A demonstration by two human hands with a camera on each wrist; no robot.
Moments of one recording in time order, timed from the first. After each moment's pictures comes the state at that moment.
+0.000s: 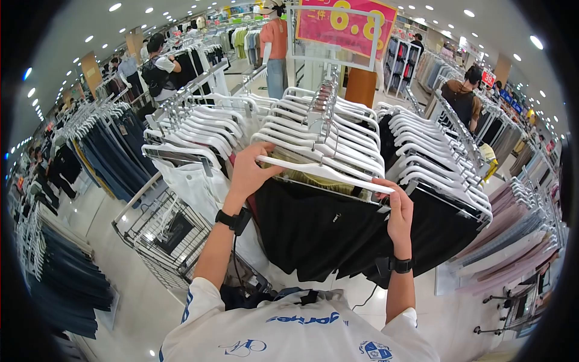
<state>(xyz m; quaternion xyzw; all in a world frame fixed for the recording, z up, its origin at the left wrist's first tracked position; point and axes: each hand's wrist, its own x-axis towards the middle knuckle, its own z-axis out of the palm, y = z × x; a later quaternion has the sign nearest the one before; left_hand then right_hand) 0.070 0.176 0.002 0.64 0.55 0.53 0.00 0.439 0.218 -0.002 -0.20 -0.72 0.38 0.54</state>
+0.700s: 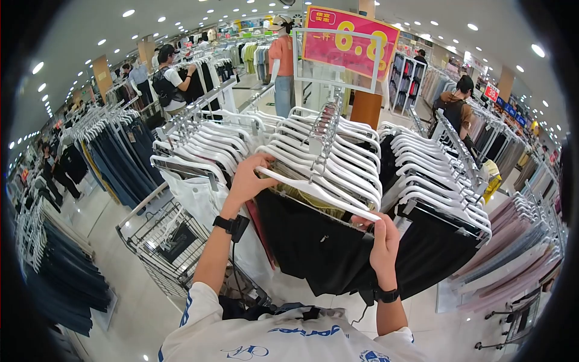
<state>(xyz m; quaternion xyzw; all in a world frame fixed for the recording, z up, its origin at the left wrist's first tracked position) 0.044 0.190 0.009 0.66 0.52 0.54 0.05 0.413 0.178 -0.001 -0.21 -0.67 0.42 0.57</state>
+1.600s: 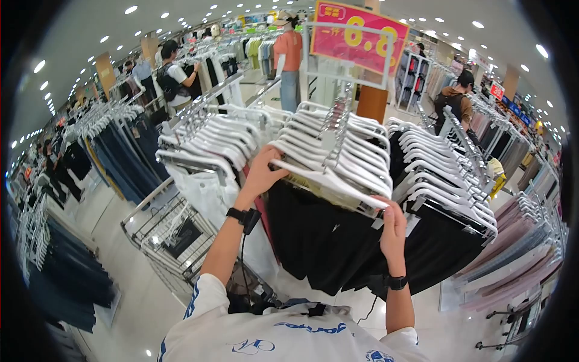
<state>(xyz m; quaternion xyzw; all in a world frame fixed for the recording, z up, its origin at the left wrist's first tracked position) 0.039 0.207 -0.010 0.66 0.51 0.55 0.04 0.413 0.207 -0.013 -0.28 -0.71 0.33 0.55</state>
